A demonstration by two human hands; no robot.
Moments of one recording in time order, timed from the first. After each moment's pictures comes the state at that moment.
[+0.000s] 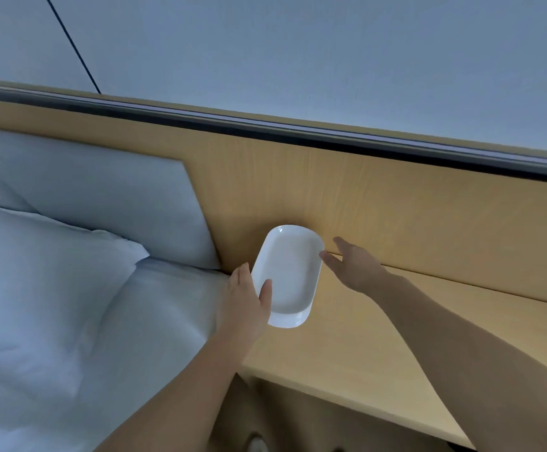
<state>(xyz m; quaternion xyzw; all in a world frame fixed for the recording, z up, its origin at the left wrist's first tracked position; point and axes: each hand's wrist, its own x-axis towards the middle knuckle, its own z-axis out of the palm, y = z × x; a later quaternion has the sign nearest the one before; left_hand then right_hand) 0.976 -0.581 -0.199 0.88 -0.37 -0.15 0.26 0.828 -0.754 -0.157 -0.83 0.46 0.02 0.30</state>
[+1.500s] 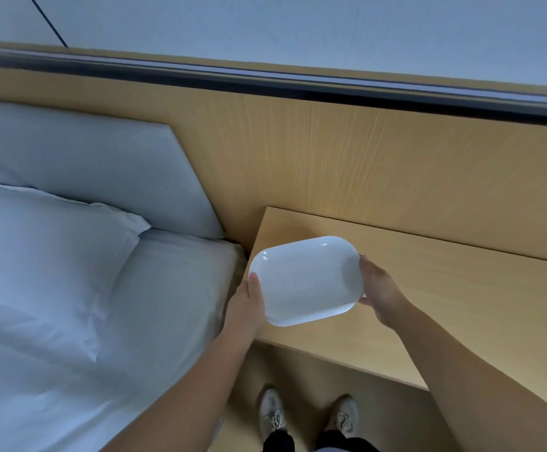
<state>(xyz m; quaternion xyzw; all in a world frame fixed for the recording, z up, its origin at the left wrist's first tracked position) 0.963 -0.563 -0.232 0.84 -0.14 -0.38 0.35 0.783 -0.709 -0.223 -0.51 0.57 -0.10 0.63</state>
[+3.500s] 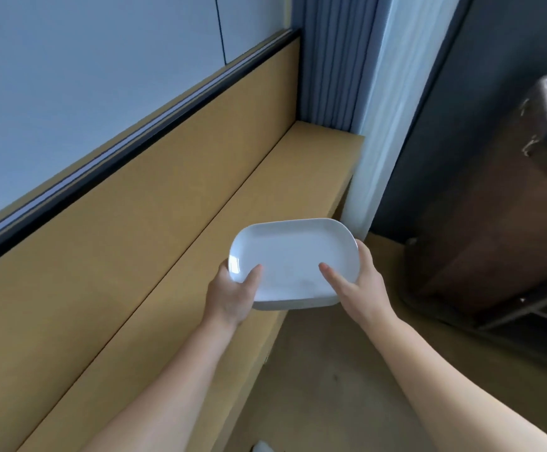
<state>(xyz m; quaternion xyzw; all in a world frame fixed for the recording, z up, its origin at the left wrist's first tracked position) 0.748 -0.676 -0.145 0.46 -0.68 -0.54 0.20 0.599 -0.519 -0.135 -0.22 0.80 -0.51 0.21</state>
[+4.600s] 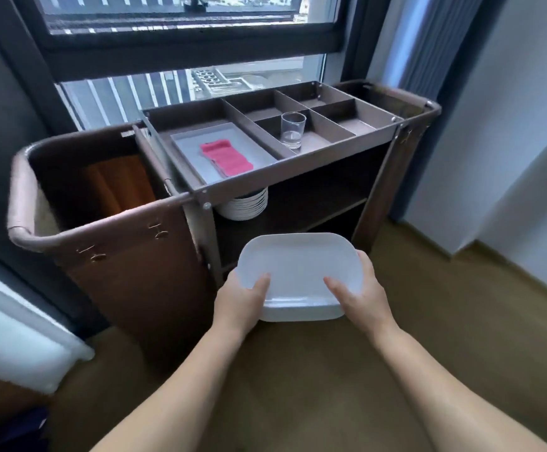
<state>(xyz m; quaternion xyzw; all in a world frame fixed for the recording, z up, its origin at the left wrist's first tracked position) 0.211 -0.096 -0.135 0.03 -0.85 -0.52 -0.07 0.282 0.108 -0.113 0.17 0.82 -0.54 -0.09</state>
